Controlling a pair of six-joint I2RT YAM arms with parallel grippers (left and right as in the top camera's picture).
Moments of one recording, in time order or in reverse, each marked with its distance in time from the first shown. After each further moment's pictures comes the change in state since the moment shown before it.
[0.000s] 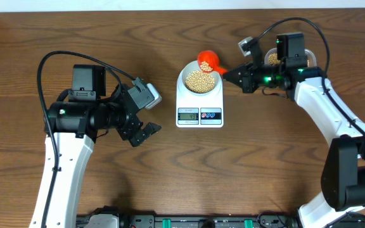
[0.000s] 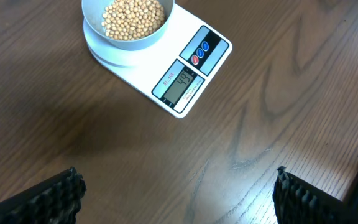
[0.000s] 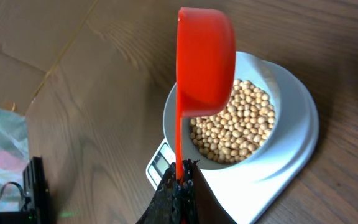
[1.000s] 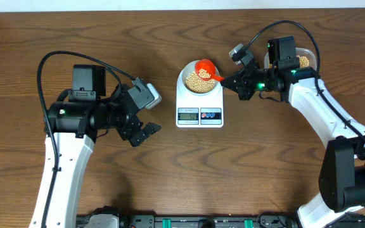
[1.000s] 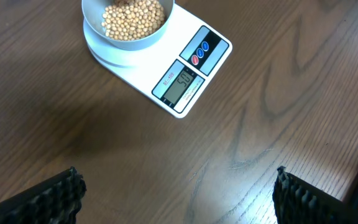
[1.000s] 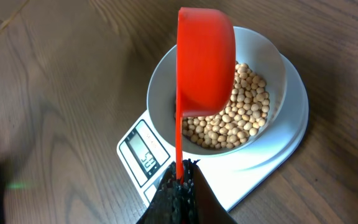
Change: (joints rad) left arm 0.000 0.000 0.000 0.000 0.000 0.000; right arm 0.053 0.000 0.000 -0.081 0.122 -0.227
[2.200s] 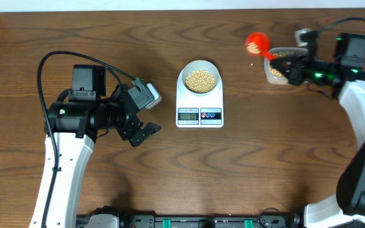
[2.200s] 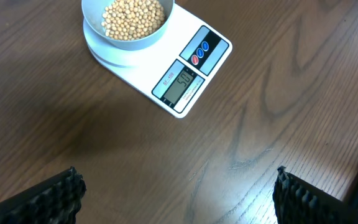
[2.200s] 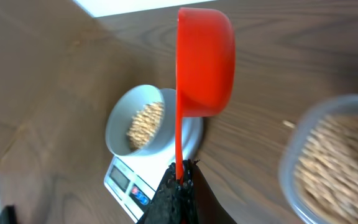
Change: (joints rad) left arm 0.000 0.000 0.000 0.000 0.000 0.000; right arm -0.396 -0.073 -0.001 0.010 -0.187 0.152
